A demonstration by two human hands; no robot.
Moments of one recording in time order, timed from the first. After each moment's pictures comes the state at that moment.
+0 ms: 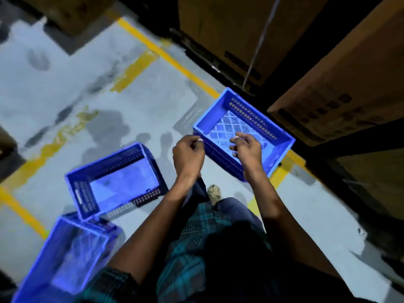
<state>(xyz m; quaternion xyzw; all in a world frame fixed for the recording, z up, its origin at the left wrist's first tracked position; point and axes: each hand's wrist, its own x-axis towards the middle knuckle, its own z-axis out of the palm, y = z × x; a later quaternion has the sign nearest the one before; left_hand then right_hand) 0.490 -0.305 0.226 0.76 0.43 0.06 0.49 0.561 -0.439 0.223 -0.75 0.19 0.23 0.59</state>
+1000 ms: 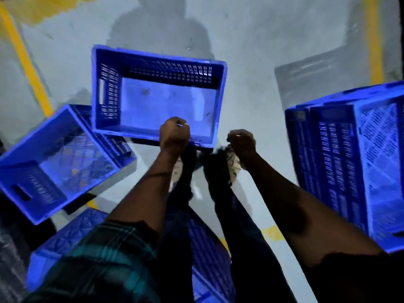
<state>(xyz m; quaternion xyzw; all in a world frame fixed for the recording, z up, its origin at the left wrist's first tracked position) 0.297 -0.047 -0.179 0.59 0.69 -0.06 0.41 0.447 -0.168 -0.213 -0.81 0.01 0.54 0.23</state>
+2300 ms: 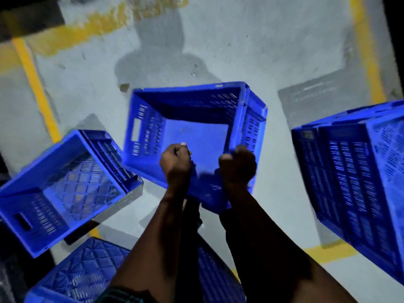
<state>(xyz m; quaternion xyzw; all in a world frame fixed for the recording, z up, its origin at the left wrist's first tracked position) 0.271 -0.055 -0.187 0.47 0.74 0.12 0.46 0.378 -0.123 -0.149 -0.93 -0.10 0.28 0.22</state>
